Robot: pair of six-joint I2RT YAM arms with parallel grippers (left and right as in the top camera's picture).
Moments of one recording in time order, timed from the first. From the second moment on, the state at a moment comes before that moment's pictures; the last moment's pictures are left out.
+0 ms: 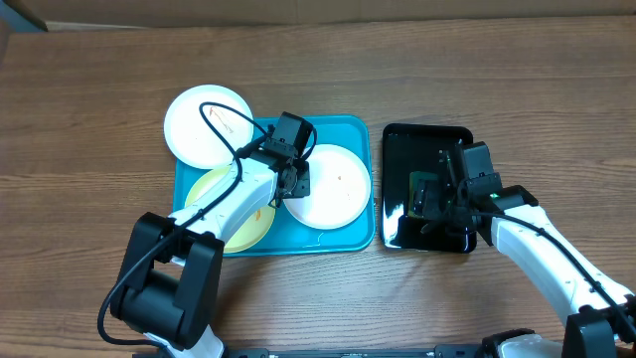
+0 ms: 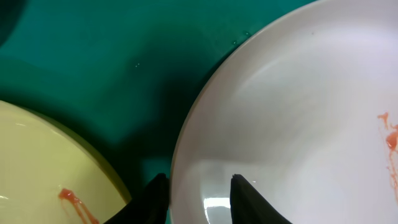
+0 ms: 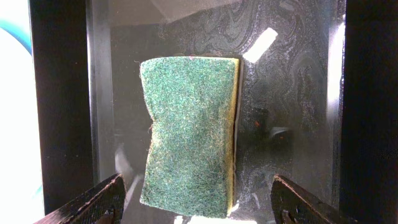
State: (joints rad) left arm -0.41 1.81 1.11 -0.60 -0.11 -0.44; right arm 0.24 1.43 0.77 -0.50 -0.07 0.38
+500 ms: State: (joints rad) left arm -0.41 1.84 1.09 -0.54 -0.14 -0.47; right arm 0.24 1.53 0.77 -0.49 -0.08 0.39
